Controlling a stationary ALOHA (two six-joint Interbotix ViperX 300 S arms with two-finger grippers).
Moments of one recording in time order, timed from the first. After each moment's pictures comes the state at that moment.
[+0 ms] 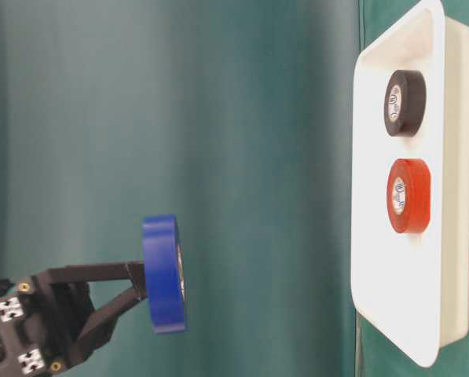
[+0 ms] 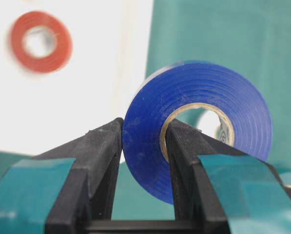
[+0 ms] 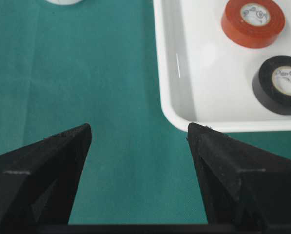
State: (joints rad) left arm 0.14 -0.14 0.13 0.02 1.07 0.00; right arm -0.05 -0.94 1.23 -0.13 0.23 0.28
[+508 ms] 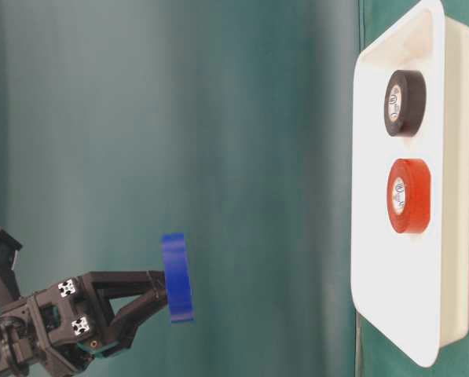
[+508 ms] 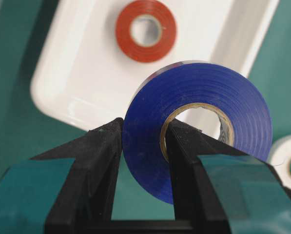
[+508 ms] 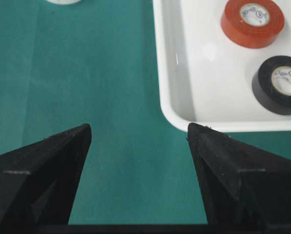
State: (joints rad) left arm 0.38 -0.15 0.14 0.02 1.04 0.00; right arm -0.05 -0.94 1.23 -0.13 0.23 0.28
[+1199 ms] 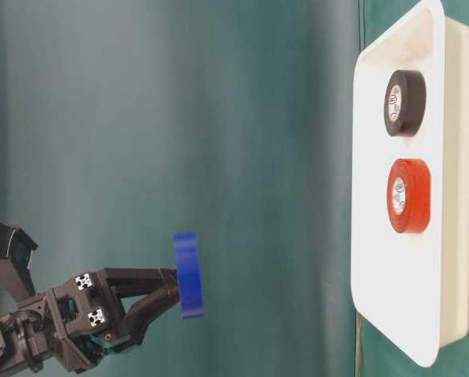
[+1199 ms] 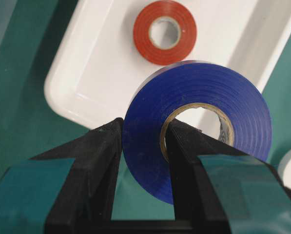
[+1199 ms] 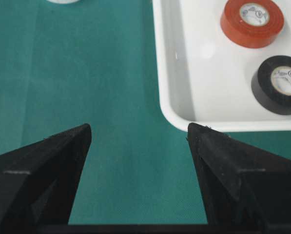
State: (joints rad) left arm 0.41 -0.13 0.15 0.02 1.02 0.00; right arm -0.05 -0.94 1.23 -0.14 0.23 0.28
